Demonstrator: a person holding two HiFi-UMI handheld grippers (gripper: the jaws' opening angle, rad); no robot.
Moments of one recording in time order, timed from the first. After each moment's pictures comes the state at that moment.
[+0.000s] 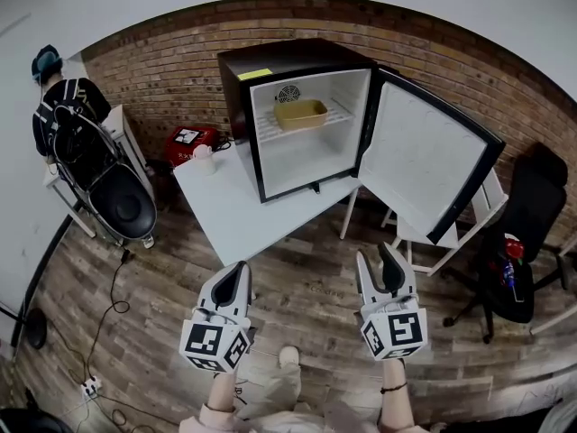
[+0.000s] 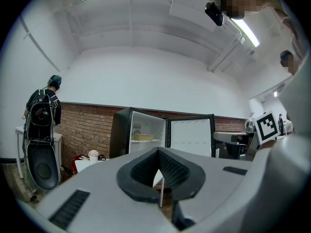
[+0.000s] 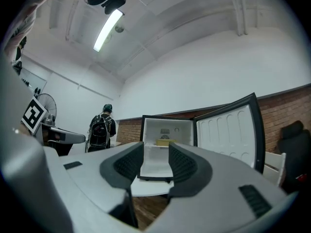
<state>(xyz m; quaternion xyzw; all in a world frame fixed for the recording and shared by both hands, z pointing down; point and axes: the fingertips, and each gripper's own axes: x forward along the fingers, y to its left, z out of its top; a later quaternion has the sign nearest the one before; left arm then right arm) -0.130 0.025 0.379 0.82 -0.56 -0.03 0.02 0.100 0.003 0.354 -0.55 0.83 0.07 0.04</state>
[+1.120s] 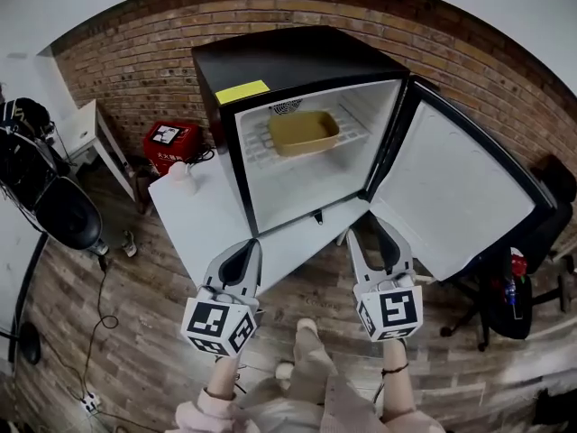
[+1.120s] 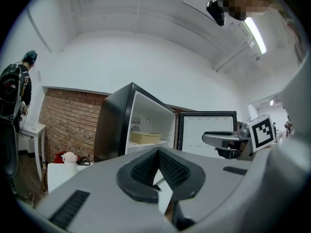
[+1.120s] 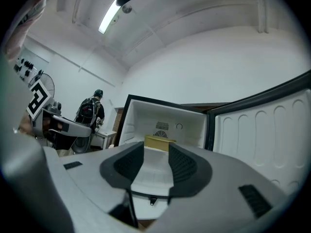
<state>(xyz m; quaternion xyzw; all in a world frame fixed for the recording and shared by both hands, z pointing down) -0.123 -0.205 0.378 0.85 -0.52 -0.03 0.06 0.060 -0.224 0.350 -0.54 0.83 0.12 -0.03</state>
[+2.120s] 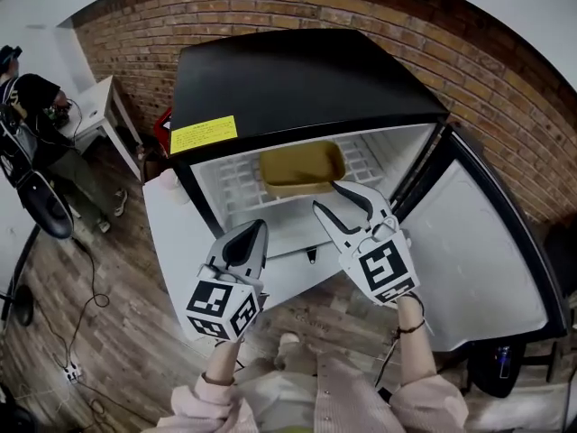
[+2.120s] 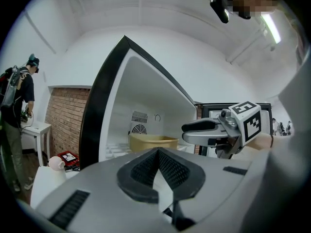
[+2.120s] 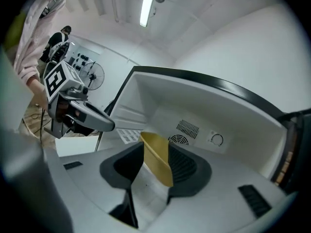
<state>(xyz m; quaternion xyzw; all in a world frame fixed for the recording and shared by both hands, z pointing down) -0.080 -0.361 0.373 0.81 -0.58 -0.02 0.07 0.007 -0.409 0.343 -0.28 0.92 0.23 -0.17</state>
